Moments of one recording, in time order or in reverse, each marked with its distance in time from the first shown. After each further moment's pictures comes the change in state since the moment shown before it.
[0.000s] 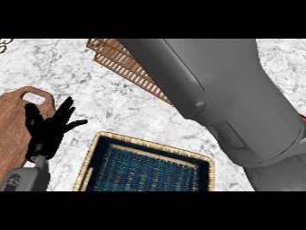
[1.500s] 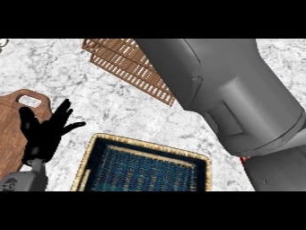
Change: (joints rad) left arm 0.028 -0.008 0.024 -0.023 0.006 -0.018 -0.001; right arm -0.063 -0.004 -0.096 0.250 0.001 -0.352 -0.097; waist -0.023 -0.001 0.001
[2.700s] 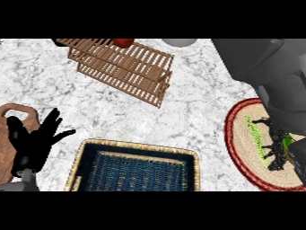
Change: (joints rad) left arm 0.073 0.011 0.046 -0.012 0.004 0.014 -0.002; right arm 0.000 -0.132 -0.136 -0.071 0.197 -0.441 0.091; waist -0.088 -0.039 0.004
